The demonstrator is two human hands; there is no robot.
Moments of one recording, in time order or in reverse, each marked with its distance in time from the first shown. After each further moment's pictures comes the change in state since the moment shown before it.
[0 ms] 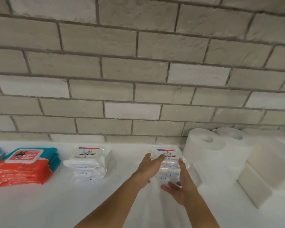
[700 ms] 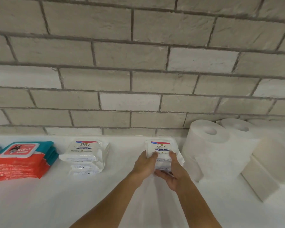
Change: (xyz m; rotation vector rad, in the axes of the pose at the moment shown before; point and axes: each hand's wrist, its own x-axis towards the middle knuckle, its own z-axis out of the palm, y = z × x) left_hand 0.015 -0.023 0.001 0.043 0.059 0.119; right_hand 0.030 0.004 0.019 0.031 -0.055 -0.022
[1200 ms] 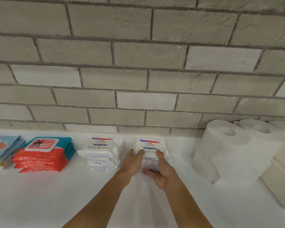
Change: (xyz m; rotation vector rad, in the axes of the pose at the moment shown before) left_hand -0.008 -0.015 -0.073 -0.106 0.201 -0.035; right_hand -0.014 0.044 0.068 -0.014 -0.120 0.113
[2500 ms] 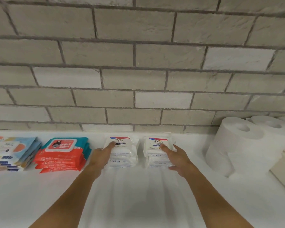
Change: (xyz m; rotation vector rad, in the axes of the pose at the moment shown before) left_hand 0.049 -0.035 -0.163 -0.037 0.214 -0.141; right_hand 0.001 -0.008 0.019 -0.711 0.101 -0.287
